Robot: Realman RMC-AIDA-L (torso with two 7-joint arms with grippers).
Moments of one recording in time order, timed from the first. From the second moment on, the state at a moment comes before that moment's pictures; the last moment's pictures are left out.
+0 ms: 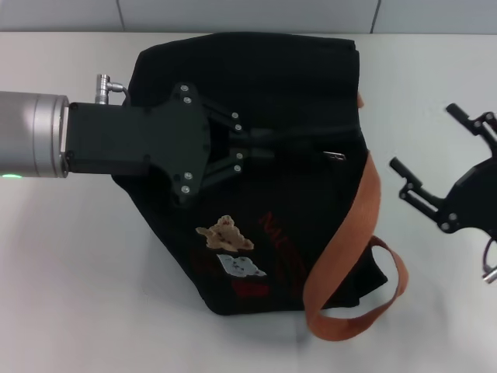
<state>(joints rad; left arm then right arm) -0.42 -2.08 1.09 1.10 1.65 1.73 -1.27 0.35 2.09 -0.03 -0.03 -2.04 -1.79 -0.33</state>
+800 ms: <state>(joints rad) -0.42 -2.08 1.11 1.08 1.65 1.71 -1.27 0.40 2.09 -0.08 0.14 -2.04 -1.67 -0.57</state>
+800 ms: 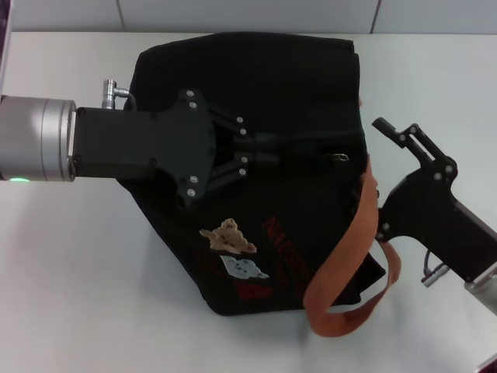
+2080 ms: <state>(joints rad) -0.41 -2.08 1.12 1.06 1.63 1.72 -1.26 0.38 2.09 0.00 0.21 -2.04 -1.64 -0.69</state>
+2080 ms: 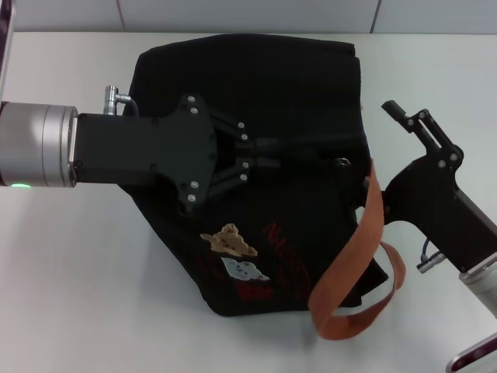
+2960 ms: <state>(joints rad) -0.41 -2.08 1.12 1.06 1.64 1.73 -1.27 0.35 2.09 -0.05 0.24 -2.04 -1.74 -0.74</state>
